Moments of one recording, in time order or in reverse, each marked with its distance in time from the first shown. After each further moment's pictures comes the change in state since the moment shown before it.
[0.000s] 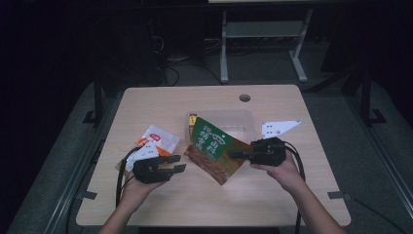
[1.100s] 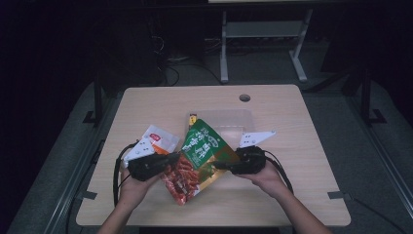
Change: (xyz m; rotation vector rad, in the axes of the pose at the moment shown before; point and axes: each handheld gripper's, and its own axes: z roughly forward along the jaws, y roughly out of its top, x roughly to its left) left arm -0.007 0.017 -0.015 -0.058 0.087 0.039; right arm -0.004 -0.031 0.054 0.083 -0.077 0.077
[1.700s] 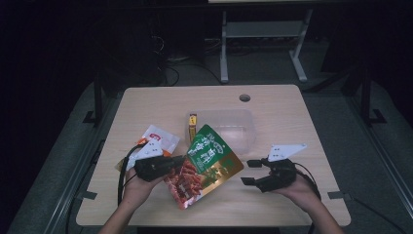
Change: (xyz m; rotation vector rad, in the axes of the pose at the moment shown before) left arm -0.004 0.000 0.015 0.077 -0.035 0.029; right arm 0.006 -0.041 -0.064 0.073 -0.094 -0.014
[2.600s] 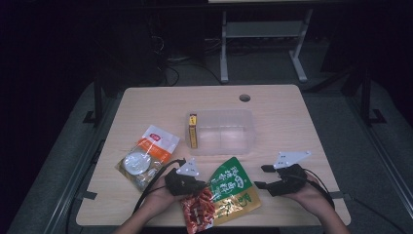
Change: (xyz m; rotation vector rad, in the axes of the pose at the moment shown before) left arm -0.034 -0.026 0.075 0.312 -0.194 0.128; right arm -0.007 -0.029 -0.016 0.177 -0.177 -0.027
